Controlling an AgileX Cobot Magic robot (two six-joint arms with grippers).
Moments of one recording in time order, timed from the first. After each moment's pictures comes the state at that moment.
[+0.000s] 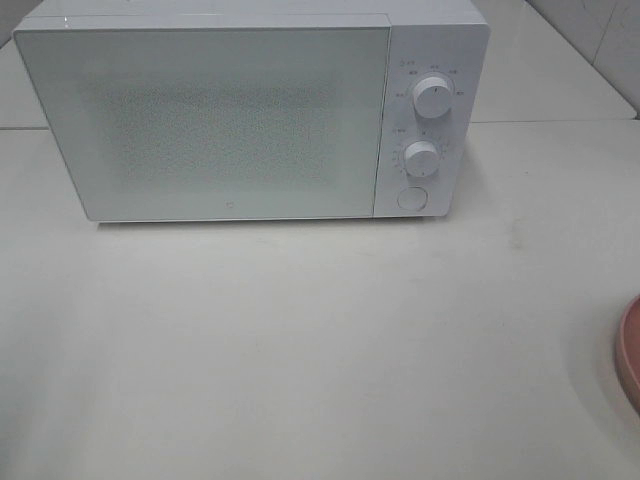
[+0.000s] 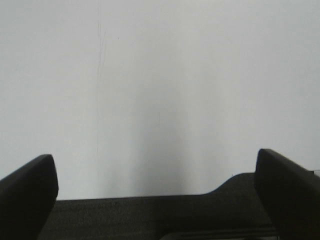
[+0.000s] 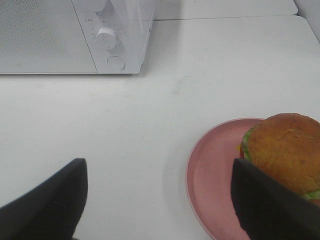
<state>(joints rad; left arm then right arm) 0.01 0.43 -0.52 -0.11 1.08 0.04 0.15 -0.01 -0.50 -0.02 1.00 0.12</state>
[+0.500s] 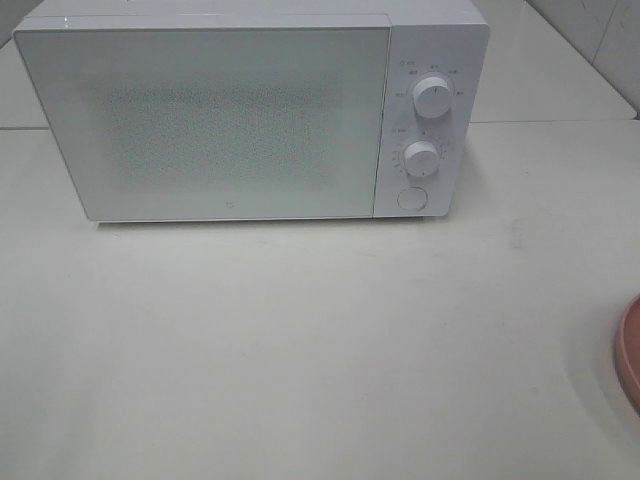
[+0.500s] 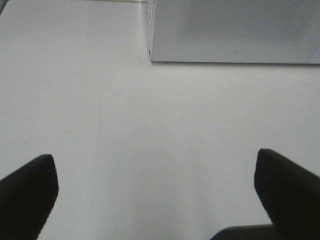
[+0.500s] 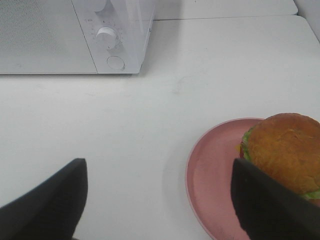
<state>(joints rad) 0.01 0.05 -0.52 -0.14 1.08 0.04 0.15 -0.01 -0.50 -0.02 1.00 0.12</state>
